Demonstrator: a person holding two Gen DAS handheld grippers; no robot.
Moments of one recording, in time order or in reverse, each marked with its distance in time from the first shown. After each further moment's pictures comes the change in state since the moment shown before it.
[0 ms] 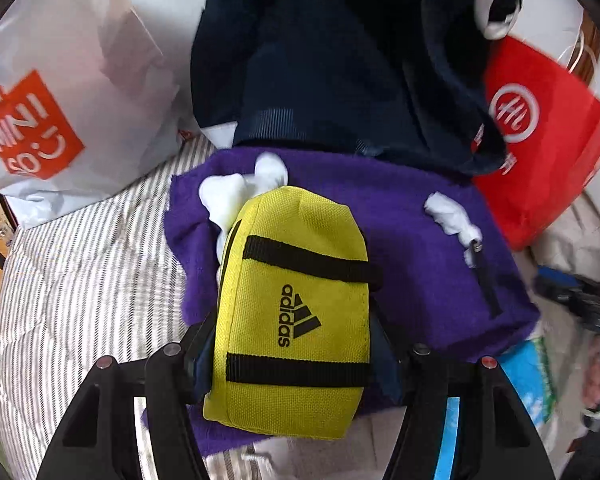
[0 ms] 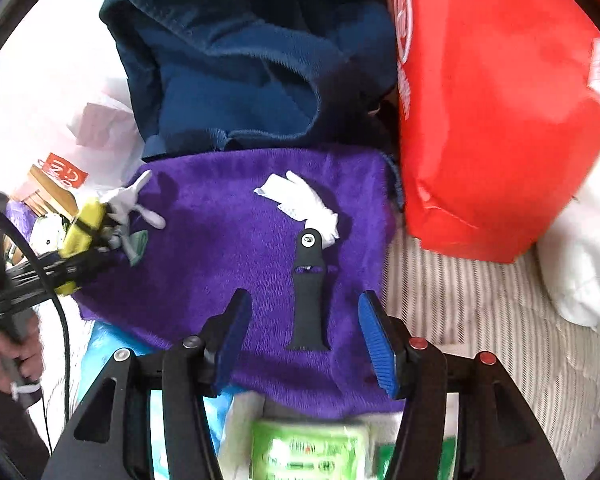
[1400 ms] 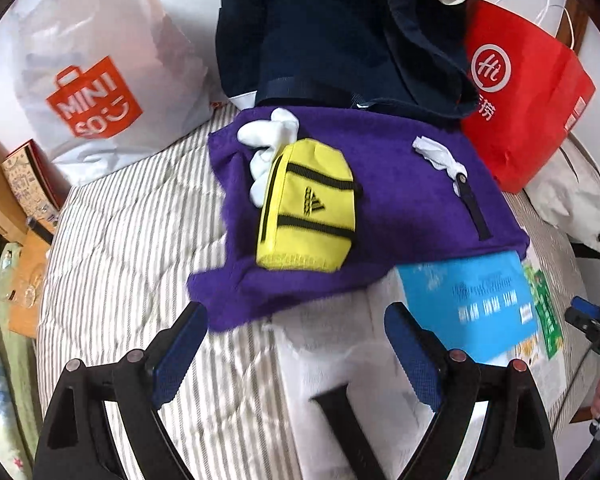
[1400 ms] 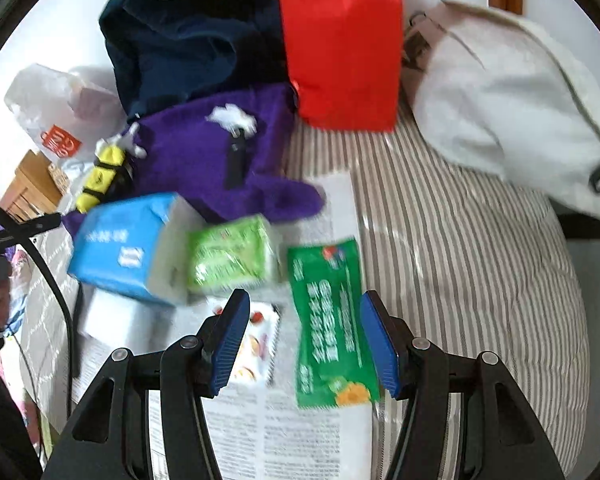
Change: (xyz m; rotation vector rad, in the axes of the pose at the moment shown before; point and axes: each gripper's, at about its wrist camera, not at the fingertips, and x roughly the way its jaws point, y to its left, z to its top) left arm -0.094 0.000 -0.068 0.030 0.074 0.097; right arm -0.085 -0.044 -0.127 0.104 0.026 -0.094
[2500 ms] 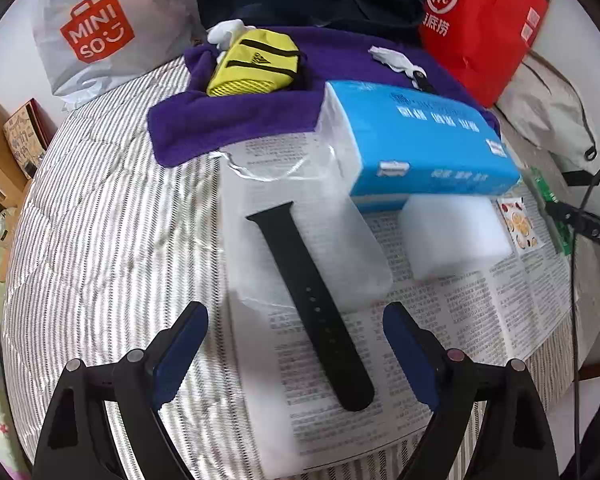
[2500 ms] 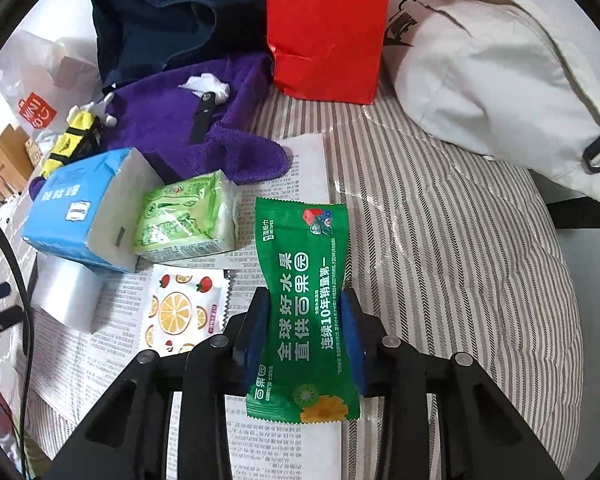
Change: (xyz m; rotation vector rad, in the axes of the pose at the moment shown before) left arm 0.014 -0.056 -0.110 0.035 0.075 0.008; right arm 0.023 -0.008 -0.025 -0.048 0.013 -0.106
